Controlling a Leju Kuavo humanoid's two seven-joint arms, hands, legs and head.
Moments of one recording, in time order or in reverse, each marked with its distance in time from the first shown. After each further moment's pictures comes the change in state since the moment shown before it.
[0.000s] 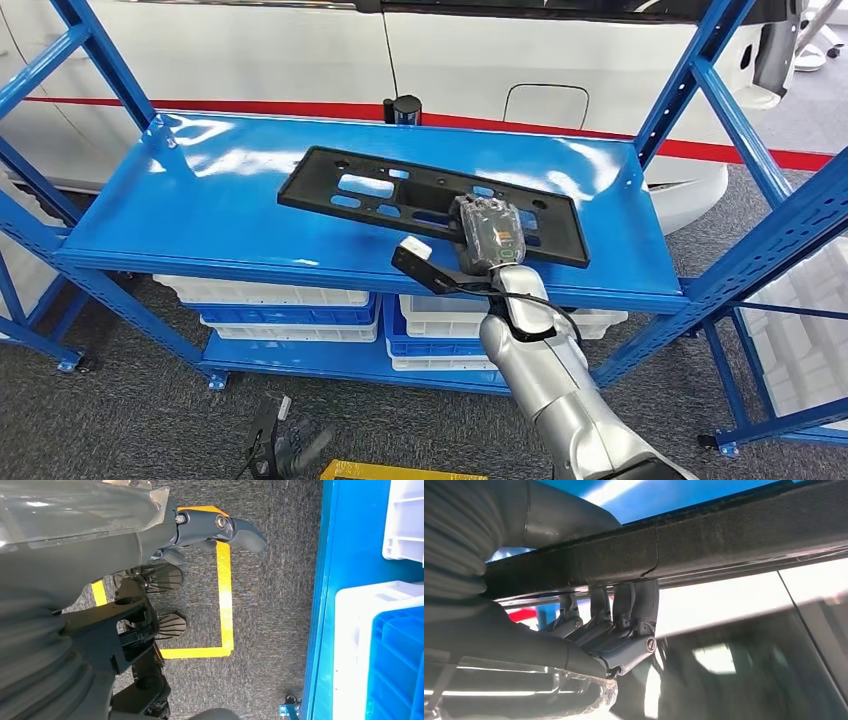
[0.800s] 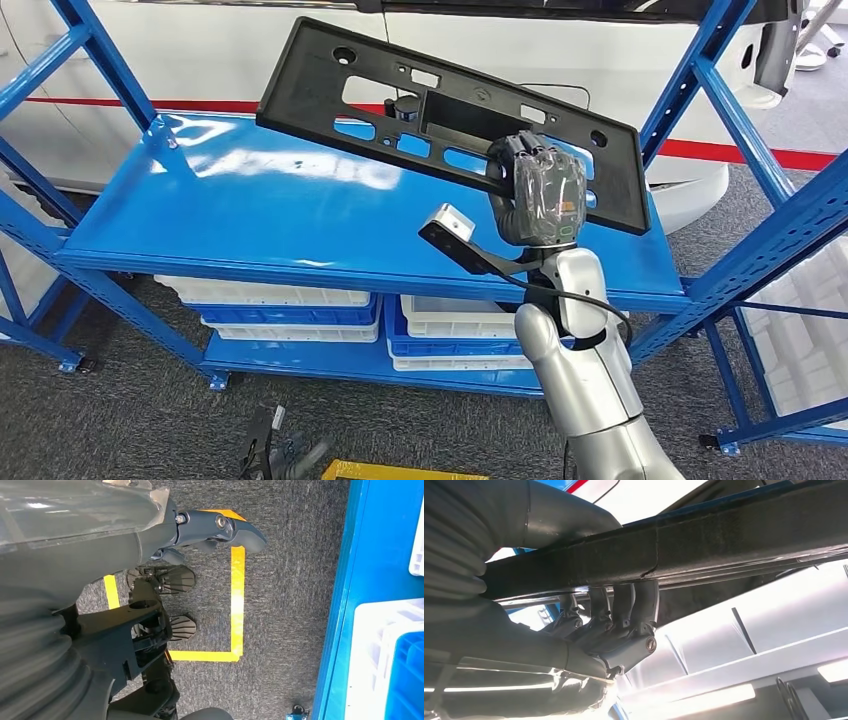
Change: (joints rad) left arm 0.024 0.005 0.021 0.001 0.015 0.009 0.016; right arm 0.119 -0.086 0.000 -0.563 -0.039 0.036 -0.002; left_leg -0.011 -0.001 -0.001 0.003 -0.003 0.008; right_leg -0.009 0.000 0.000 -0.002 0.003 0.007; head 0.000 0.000
